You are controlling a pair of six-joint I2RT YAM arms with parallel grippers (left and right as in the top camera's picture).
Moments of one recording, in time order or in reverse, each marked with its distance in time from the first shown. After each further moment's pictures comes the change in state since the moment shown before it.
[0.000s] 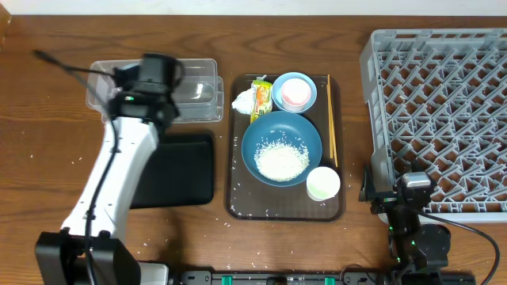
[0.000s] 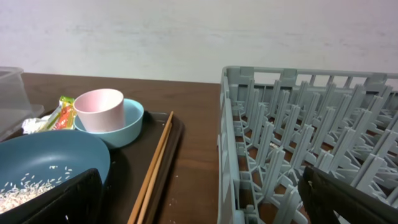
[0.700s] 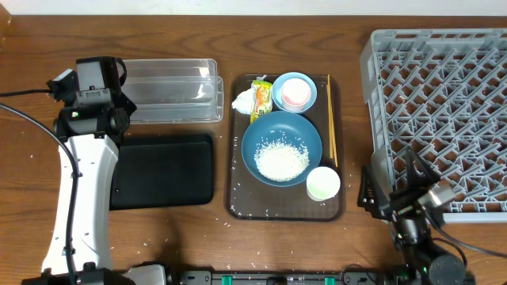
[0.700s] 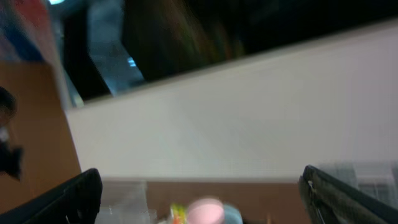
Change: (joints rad) left arm 0.224 -0.119 0.000 0.000 -0.007 -0.029; right arm 0.000 0.002 0.000 0.479 -0.240 0.365
